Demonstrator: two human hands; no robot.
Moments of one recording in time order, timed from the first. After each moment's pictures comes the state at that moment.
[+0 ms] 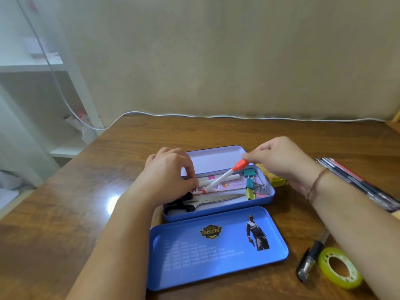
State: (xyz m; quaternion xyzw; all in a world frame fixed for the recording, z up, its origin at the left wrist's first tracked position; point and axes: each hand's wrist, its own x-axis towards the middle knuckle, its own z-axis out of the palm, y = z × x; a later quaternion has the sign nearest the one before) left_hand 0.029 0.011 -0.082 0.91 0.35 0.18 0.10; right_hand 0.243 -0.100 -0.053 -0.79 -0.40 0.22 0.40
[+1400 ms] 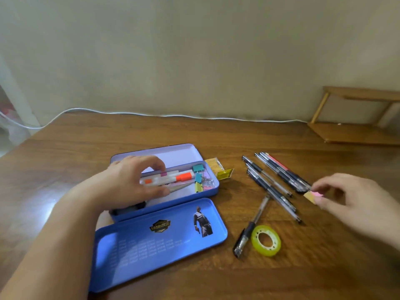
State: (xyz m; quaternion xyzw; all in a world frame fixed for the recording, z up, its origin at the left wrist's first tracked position) left_hand 0.037 -0.003 -0.071 0.93 0.30 0.09 0.20; right_hand 0.325 -0.316 -0.050 -0.85 -0.50 -0.01 0.15
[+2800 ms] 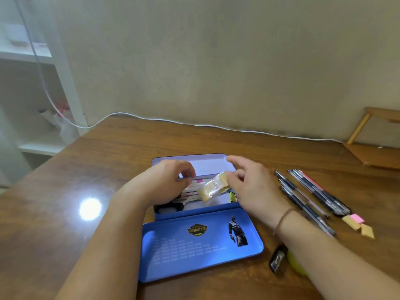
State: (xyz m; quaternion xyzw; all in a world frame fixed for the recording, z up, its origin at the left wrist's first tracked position) left_hand 0.033 0.005 -0.073 0.91 0.31 0.11 0.23; right_hand 0.203 -0.131 -0.075 -0.75 -0.54 0.05 0.39
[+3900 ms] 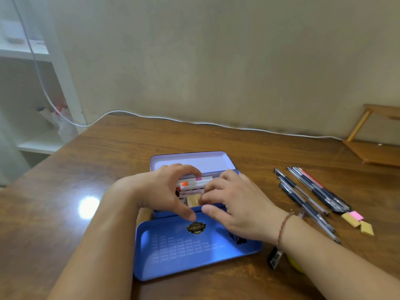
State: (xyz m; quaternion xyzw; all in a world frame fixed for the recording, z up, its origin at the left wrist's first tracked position) left_hand 0.022 -0.003 -0.063 0.92 0.28 -0.01 0.29; right_hand 0.185 -0.144 -0.073 -0.66 -0.74 -0.02 0.09
